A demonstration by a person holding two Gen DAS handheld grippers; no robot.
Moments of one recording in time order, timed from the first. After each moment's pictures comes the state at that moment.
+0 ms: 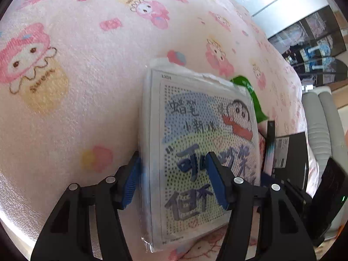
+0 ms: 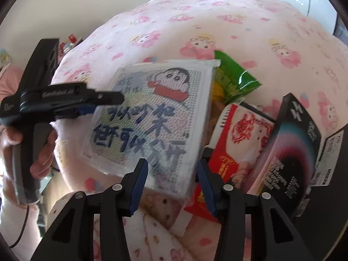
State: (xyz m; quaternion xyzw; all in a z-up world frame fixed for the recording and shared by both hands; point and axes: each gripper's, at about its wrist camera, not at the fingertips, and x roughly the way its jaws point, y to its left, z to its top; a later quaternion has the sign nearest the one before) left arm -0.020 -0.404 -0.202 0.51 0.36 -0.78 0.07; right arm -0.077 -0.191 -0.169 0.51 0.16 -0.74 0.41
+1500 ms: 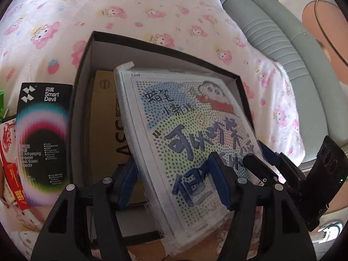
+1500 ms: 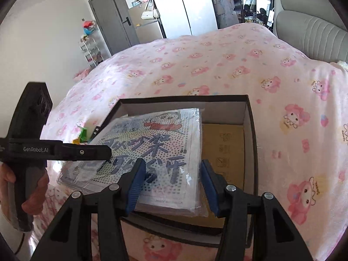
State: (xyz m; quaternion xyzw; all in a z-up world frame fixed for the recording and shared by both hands) left arm -0.158 -0.003 -0.116 0.57 0.18 -0.78 -0.18; right arm -0.107 0.180 -0.071 0.42 -0.03 -0.88 0.20
